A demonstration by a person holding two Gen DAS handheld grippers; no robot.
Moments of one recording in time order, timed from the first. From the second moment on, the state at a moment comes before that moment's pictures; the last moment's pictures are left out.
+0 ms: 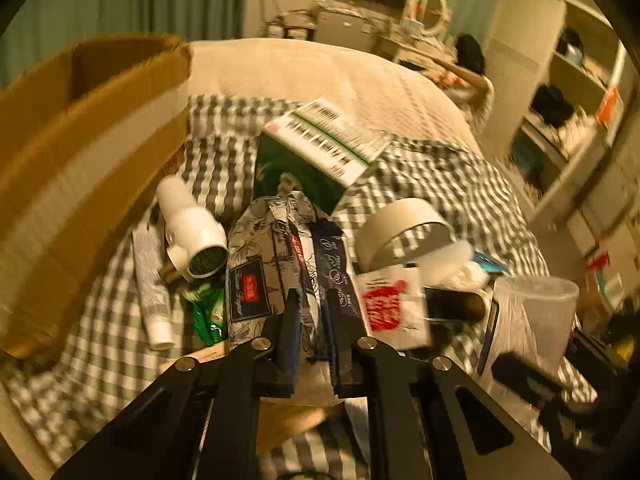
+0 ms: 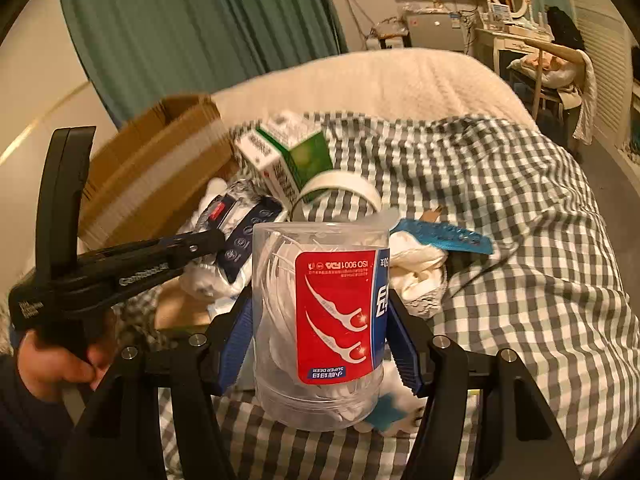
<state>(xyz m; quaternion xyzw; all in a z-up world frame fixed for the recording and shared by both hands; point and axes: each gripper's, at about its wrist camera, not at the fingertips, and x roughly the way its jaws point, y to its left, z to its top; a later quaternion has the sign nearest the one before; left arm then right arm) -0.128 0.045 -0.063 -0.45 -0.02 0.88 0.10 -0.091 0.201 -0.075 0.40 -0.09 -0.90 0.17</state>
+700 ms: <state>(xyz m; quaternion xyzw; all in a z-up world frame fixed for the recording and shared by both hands) -0.098 0.013 -0.050 -0.41 -0.04 0.90 0.13 -0.039 0.210 -0.034 0.38 -0.08 -0.92 0.10</state>
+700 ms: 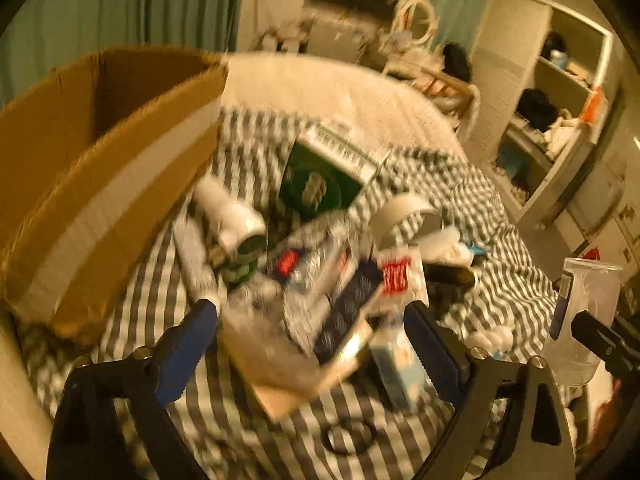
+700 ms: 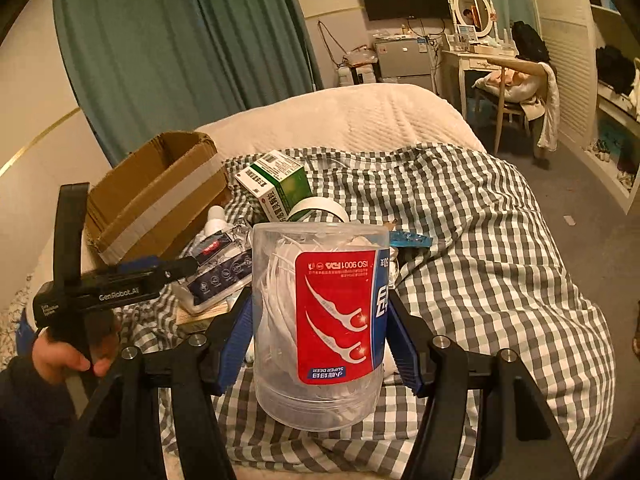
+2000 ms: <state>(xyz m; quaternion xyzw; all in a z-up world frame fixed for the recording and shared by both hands) -0.106 -0.198 0.057 -0.26 -0.17 0.95 -0.02 -0.176 -0.037 0.080 0.32 -0.11 -0.88 0.33</state>
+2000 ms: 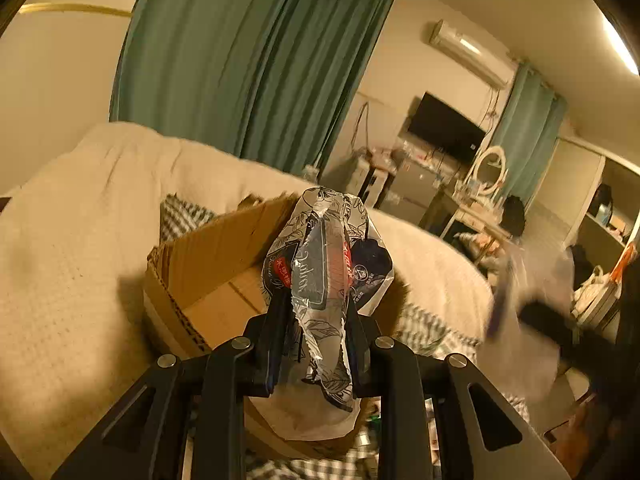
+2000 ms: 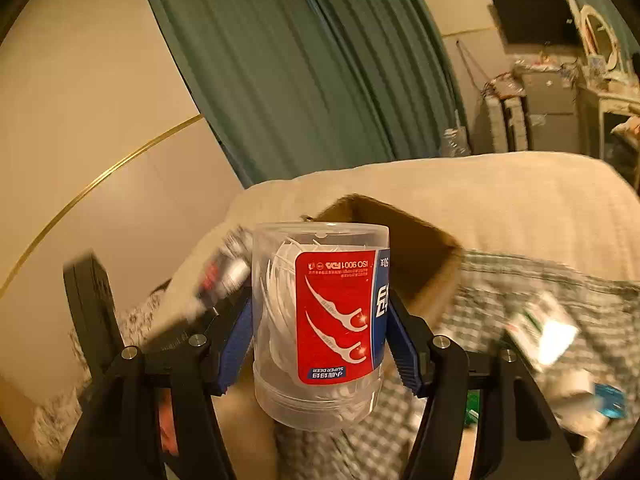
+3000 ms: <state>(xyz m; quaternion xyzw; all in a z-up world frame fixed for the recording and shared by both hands) -0.037 -0.070 0.022 -0.31 -0.09 0.95 0.05 -0.056 0.148 0.068 0.28 -0.07 -0.95 0.14</state>
